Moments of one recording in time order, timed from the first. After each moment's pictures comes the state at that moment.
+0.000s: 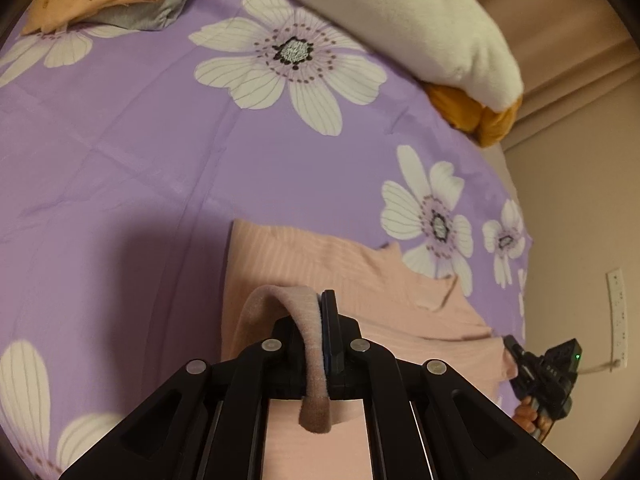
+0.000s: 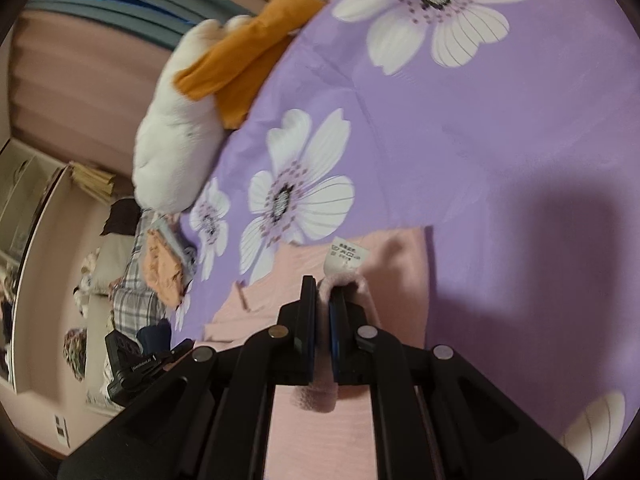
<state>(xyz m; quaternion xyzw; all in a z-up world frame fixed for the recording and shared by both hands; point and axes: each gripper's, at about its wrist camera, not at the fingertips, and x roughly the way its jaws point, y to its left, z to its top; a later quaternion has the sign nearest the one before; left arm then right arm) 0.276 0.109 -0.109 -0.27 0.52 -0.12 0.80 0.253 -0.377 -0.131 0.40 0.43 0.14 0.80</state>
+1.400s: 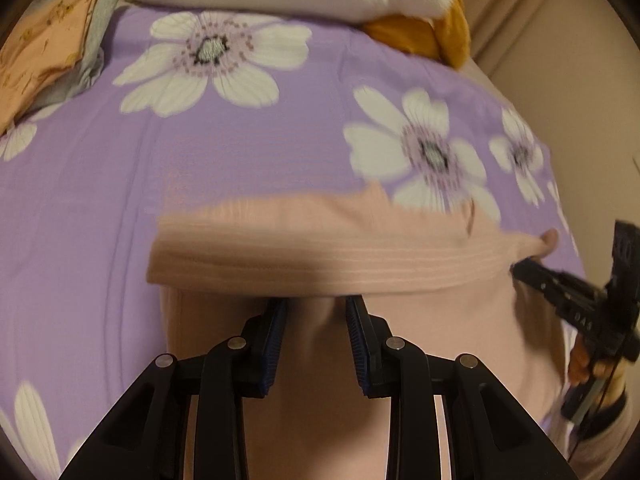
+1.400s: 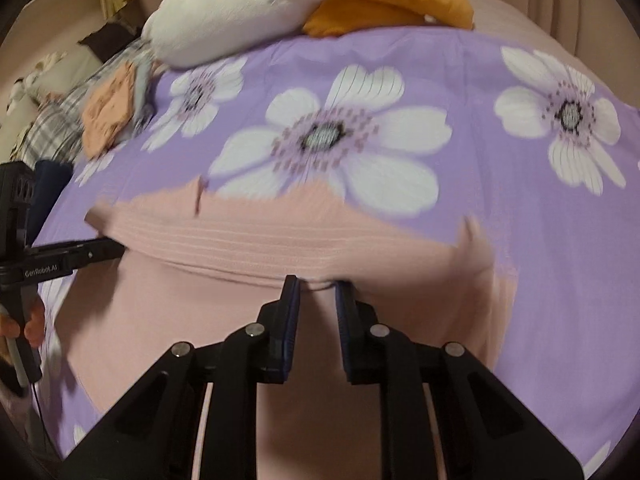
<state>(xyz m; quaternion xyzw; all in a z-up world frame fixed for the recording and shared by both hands) 0.265 0.039 -0.117 -0.11 0.51 -0.14 0.84 0.276 -0.263 -0.122 0.03 0.45 0.16 0.88</state>
